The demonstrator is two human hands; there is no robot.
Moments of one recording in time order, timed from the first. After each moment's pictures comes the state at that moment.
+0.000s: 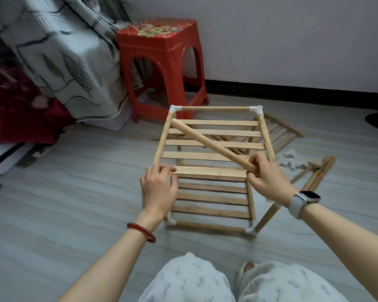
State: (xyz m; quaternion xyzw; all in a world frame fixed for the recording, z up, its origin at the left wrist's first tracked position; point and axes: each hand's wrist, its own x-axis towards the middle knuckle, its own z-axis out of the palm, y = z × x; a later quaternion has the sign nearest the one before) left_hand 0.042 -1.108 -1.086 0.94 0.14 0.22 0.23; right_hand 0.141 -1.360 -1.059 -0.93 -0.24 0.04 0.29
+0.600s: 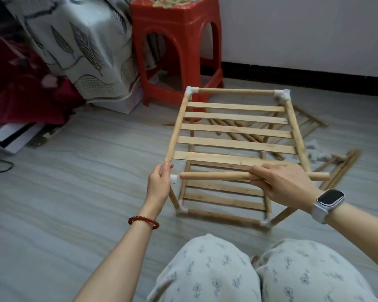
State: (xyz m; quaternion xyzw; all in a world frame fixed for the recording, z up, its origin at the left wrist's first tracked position) left_hand 0.028 -1.060 -1.134 0.75 0.31 0.12 0.57; right_hand 0.129 -1.343 -1.086 -0.90 -0.43 -0.04 0.02
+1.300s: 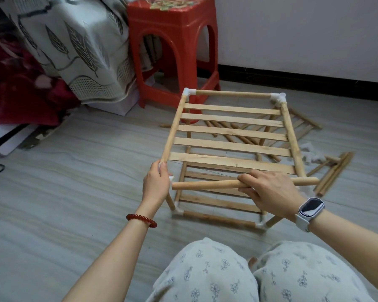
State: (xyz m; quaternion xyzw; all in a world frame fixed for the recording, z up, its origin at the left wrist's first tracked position) left_hand 0.037 -1.056 -1.131 0.83 0.31 0.11 0.46; right_hand 0.112 -1.329 -1.094 -0.89 -0.44 -0.07 0.03
